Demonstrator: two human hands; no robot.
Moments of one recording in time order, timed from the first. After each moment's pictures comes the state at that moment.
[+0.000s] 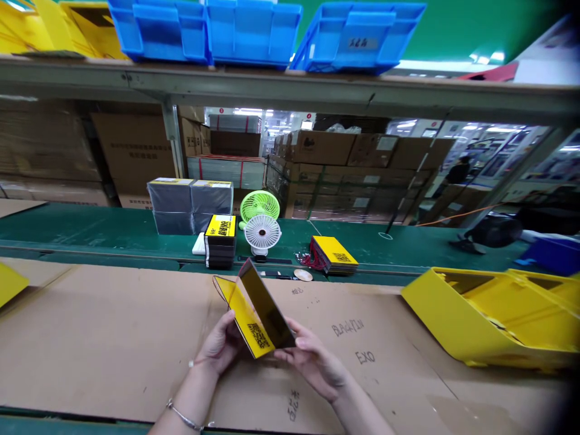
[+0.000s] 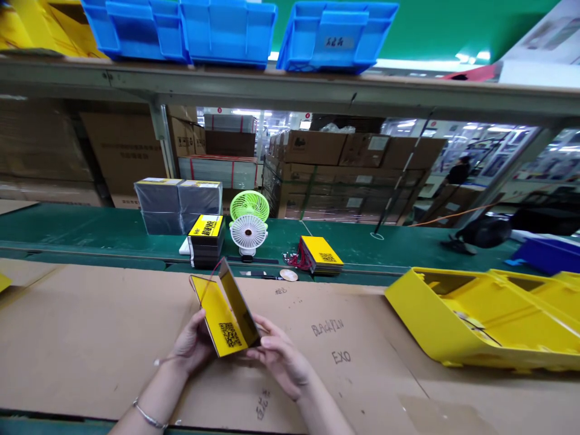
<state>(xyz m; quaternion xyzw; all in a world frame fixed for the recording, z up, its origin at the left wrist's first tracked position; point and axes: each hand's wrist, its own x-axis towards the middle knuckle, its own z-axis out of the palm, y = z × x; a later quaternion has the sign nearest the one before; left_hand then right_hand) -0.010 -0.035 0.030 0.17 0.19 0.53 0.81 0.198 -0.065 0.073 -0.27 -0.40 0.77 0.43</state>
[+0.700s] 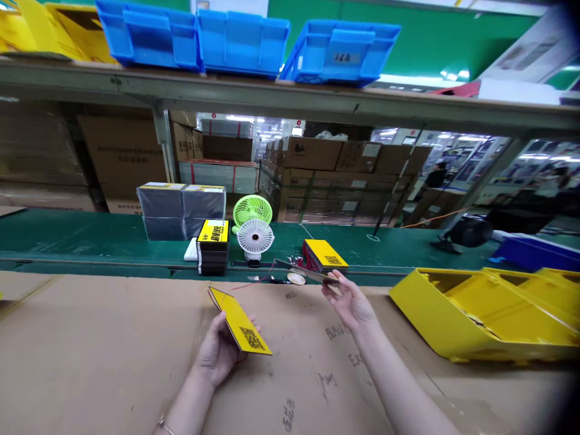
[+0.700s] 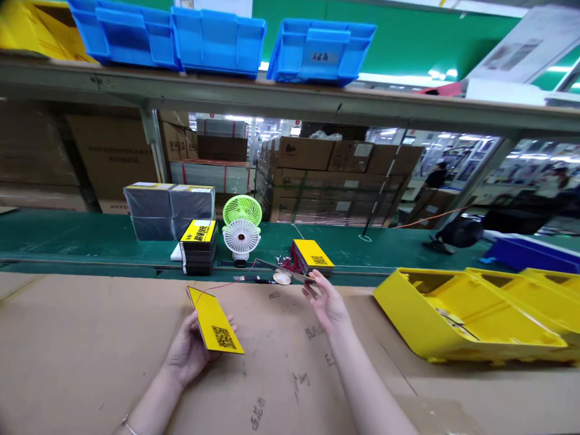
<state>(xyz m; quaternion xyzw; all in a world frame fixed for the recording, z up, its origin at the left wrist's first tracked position) -0.005 -0.036 0.047 0.09 0.21 0.49 0.84 0.316 0.040 0.085 -0.40 -0.23 0.55 0.69</state>
